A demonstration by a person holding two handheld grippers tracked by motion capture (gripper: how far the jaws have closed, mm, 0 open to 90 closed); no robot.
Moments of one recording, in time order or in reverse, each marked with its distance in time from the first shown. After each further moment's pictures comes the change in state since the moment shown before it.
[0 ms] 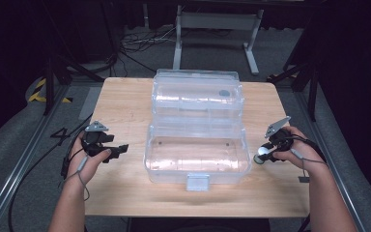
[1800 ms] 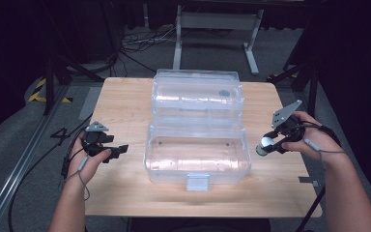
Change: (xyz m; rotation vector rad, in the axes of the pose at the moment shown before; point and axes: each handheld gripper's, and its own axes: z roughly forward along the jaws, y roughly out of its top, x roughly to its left) left arm 0.002 -0.001 0.002 0.011 -0.003 -0.009; right arm 0.021 0.042 -0.077 -0.041 0.033 -0.154
